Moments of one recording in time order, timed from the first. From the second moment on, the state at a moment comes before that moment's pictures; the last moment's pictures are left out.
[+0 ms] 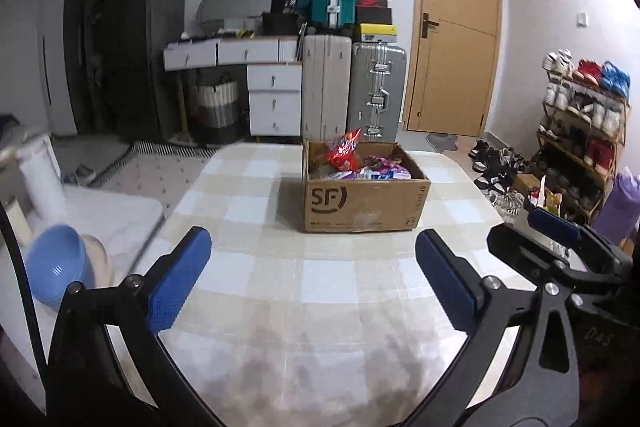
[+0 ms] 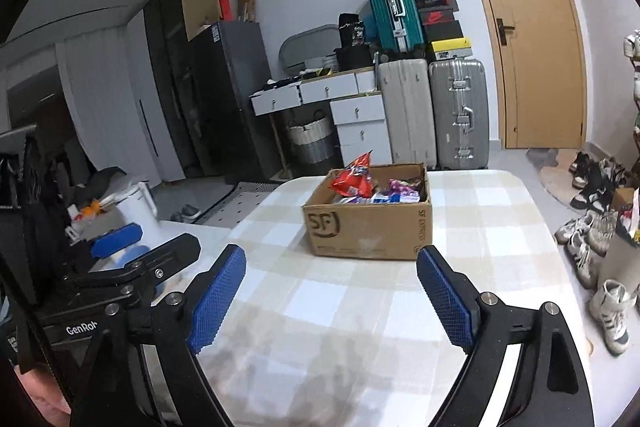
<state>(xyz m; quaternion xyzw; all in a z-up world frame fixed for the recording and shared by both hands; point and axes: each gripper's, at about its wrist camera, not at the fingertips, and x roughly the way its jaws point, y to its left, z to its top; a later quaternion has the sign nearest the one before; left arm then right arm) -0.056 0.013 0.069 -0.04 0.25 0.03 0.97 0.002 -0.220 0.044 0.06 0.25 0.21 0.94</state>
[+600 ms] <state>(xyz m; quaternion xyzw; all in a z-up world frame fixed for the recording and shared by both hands) -0.003 0.001 0.029 0.00 0.24 0.04 0.97 0.022 -0.228 -0.008 0.06 0.25 0.19 0.95</state>
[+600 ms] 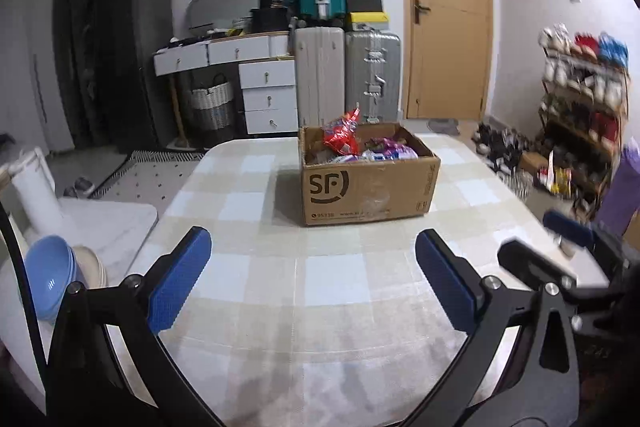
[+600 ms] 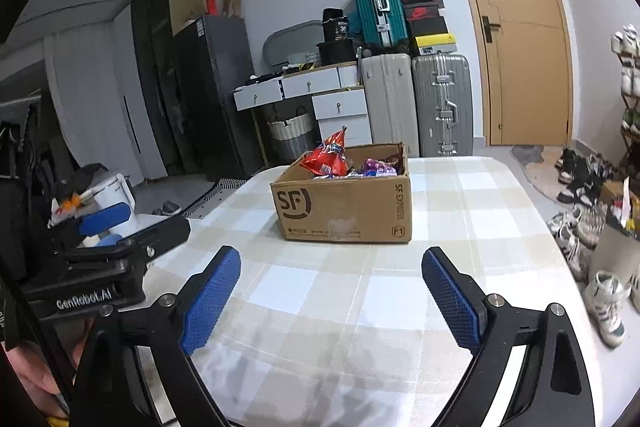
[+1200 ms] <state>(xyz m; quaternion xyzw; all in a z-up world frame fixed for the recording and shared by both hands) -0.004 0.030 0.016 -0.08 0.27 0.05 0.96 0.006 -0.222 -0.006 0.06 0.24 0.19 0.95</state>
